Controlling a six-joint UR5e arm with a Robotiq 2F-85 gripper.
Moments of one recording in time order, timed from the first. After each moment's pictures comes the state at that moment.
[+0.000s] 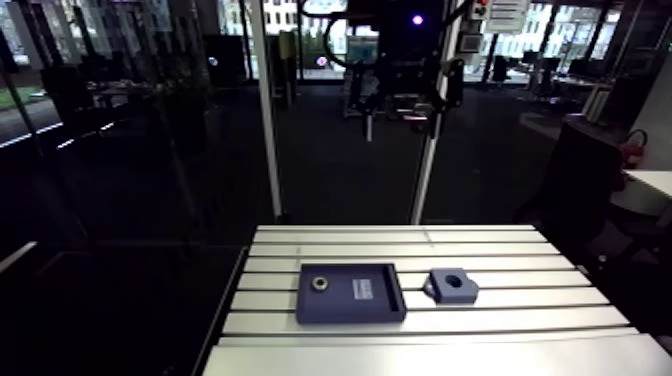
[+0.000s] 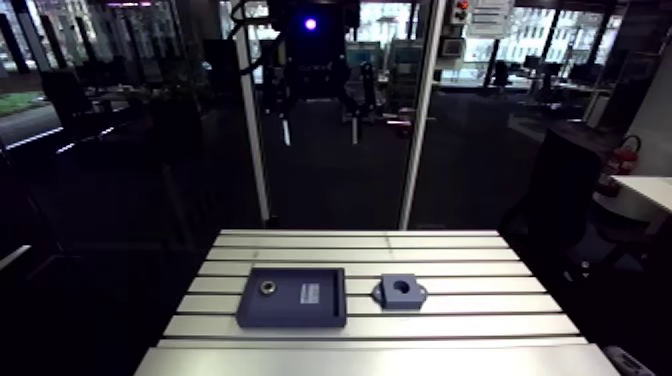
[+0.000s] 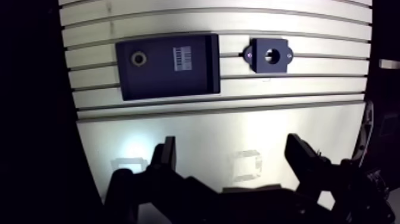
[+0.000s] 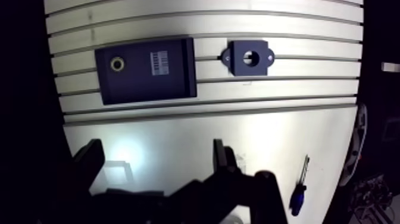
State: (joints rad) arm -0.04 -1.52 1.52 -1.54 -1.62 -1.57
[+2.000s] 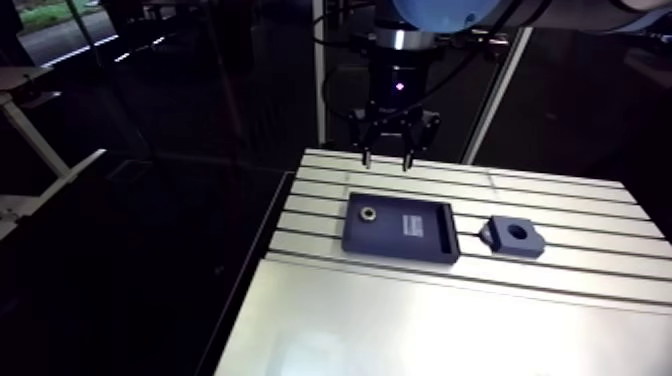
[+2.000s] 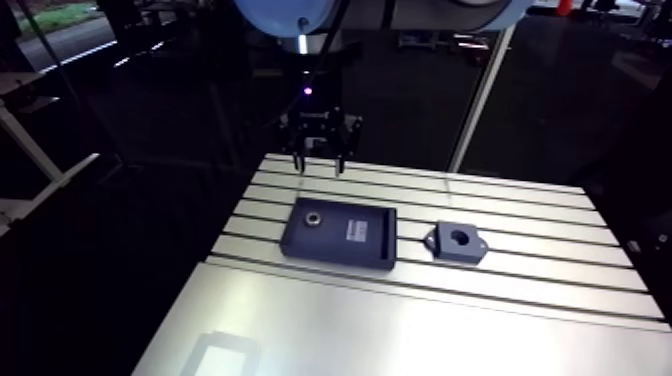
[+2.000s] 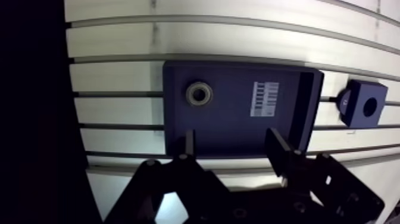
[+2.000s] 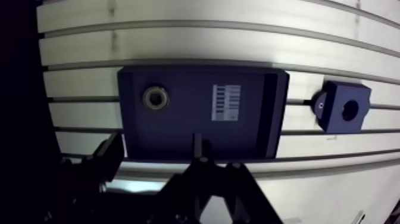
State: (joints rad) arm 0.14 -1.27 1.74 -1.99 -1.59 -1.47
